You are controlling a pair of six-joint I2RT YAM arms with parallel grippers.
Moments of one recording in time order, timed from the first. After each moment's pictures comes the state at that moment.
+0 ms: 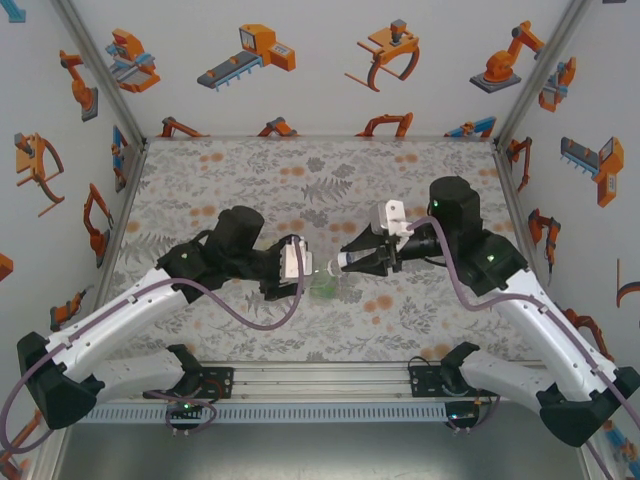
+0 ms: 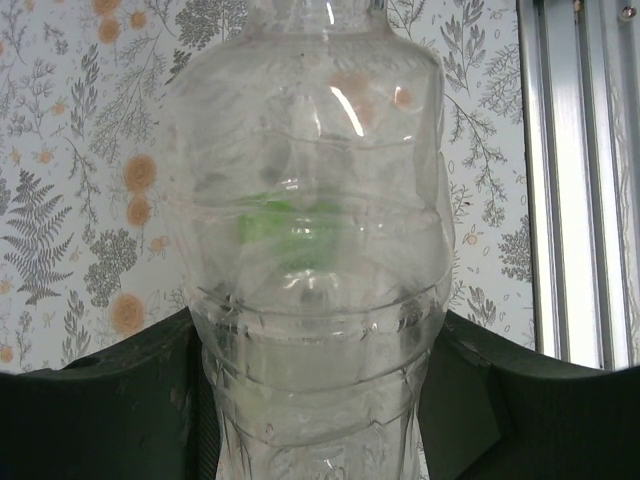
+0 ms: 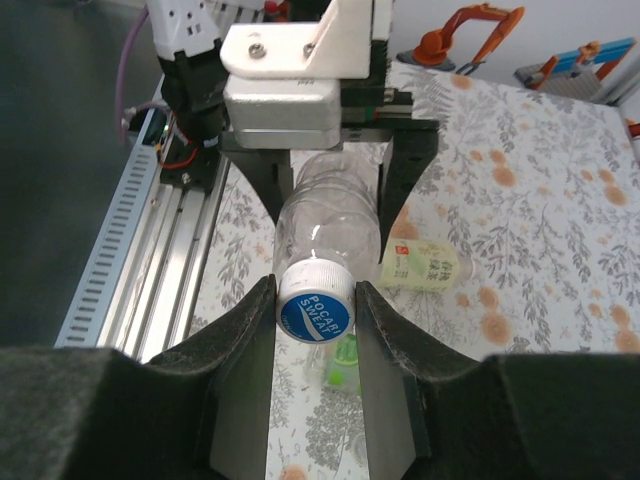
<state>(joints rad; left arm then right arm) -0.87 1.08 1.01 -0.59 0.47 0.68 0.64 1.00 1.17 -0.54 -0.99 -0.52</state>
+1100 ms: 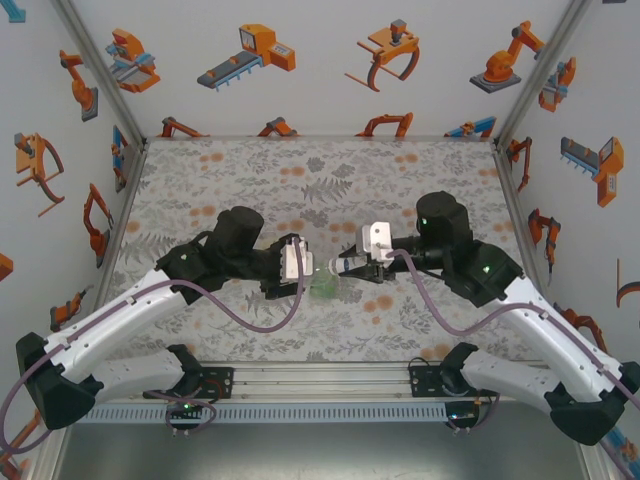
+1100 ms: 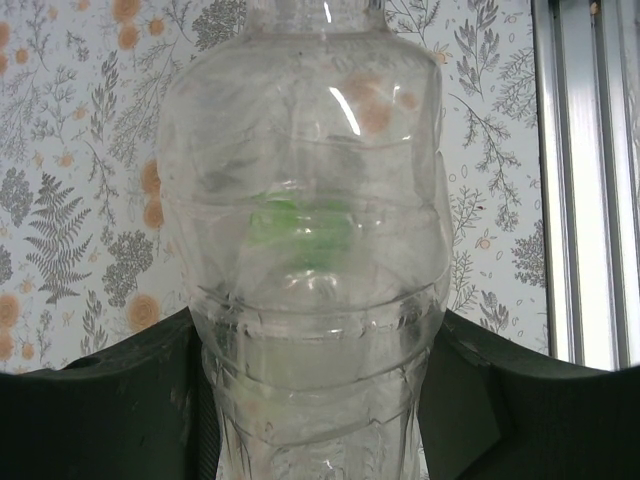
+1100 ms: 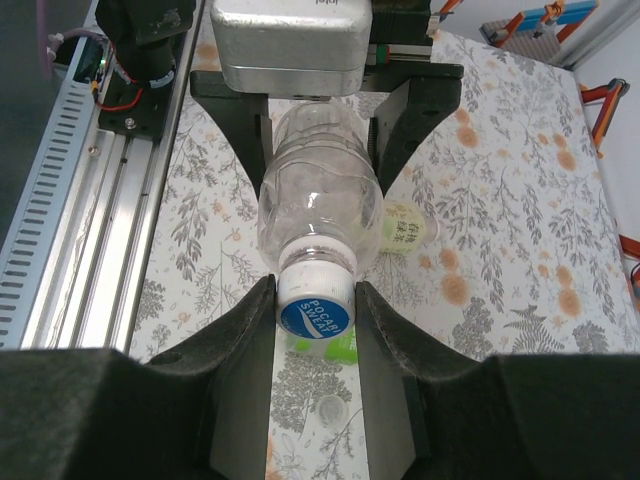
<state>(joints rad) -0.88 1.07 1.01 -0.56 0.45 0.68 0.75 0.96 1.12 -0.55 -0.75 -0.63</state>
